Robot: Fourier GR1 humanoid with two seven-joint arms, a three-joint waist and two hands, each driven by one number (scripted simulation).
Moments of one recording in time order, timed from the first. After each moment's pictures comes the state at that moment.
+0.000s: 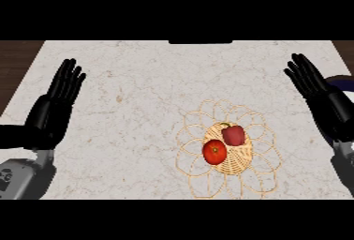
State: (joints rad) left arm -0.23 0.45 -0.19 -1.55 0.40 0.20 -0.11; right arm -0.29 -0.56 0.15 -1.49 -0.41 0.07 -0.12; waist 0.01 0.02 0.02
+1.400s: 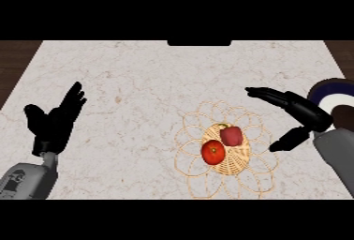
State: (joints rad) left arm -0.20 0.43 -0.17 -1.36 0.31 0.21 0.10; right arm -0.48 -0.59 0.36 -1.02 0.27 0.19 -0.73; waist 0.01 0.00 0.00
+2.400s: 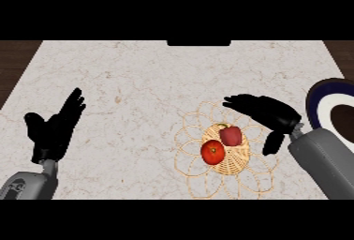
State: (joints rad) left arm -0.14 0.38 -0.12 -1.41 0.24 0.17 0.12; right arm -0.51 -0.52 0.48 -1.18 0.68 0.27 -0.33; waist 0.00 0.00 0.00
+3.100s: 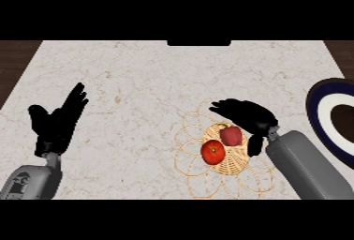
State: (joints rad) left arm -0.18 0.33 -0.06 -1.40 0.17 0.13 0.16; right arm -0.51 -0.36 0.45 -1.12 0.91 0.32 -0.25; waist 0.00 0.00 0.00
